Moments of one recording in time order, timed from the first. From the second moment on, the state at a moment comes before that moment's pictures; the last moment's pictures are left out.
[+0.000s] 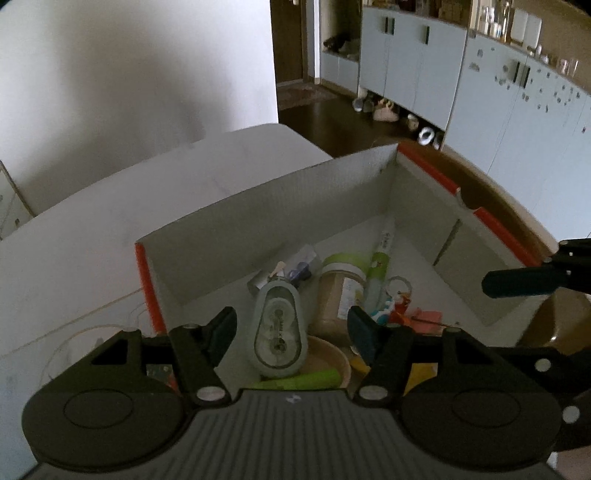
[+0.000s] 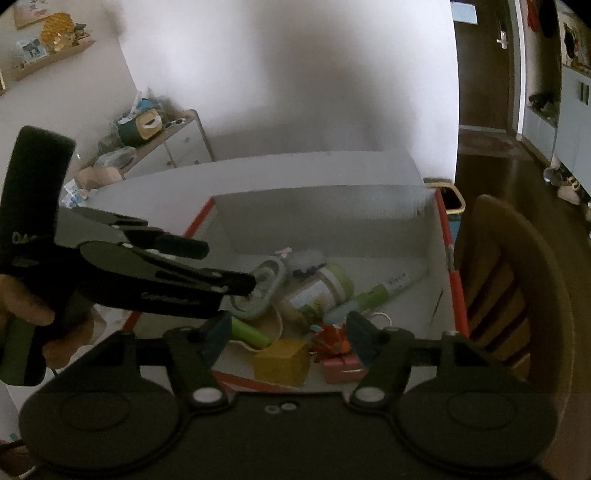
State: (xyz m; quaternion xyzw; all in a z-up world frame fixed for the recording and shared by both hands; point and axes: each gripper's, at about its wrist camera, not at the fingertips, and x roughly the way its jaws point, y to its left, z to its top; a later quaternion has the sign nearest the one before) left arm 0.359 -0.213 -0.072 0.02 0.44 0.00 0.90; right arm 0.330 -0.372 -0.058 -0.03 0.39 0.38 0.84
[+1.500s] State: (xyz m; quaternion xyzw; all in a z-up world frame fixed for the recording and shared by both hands) left arm 0.207 -0.048 -0.046 -0.01 0.35 0.02 0.93; right arm 0.226 -0.232 -0.033 0.00 0.37 0.37 0.85
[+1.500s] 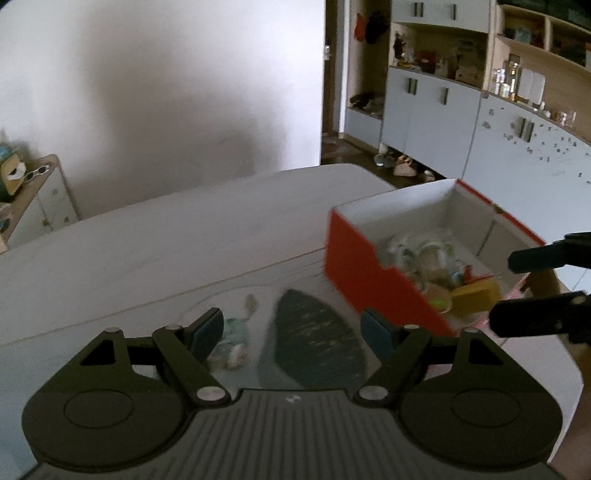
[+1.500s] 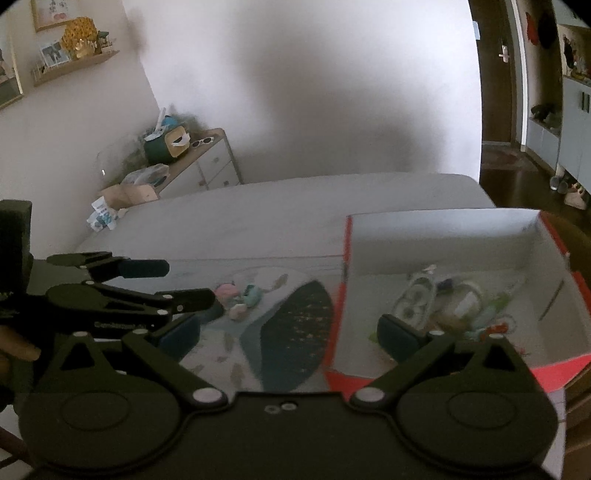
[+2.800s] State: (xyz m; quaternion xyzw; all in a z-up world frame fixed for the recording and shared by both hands) left arm 0.258 0.042 -0.162 0.05 0.38 -0.05 0.92; right arm 0.307 -0.062 -0.109 -0.08 0.44 0.31 0.84
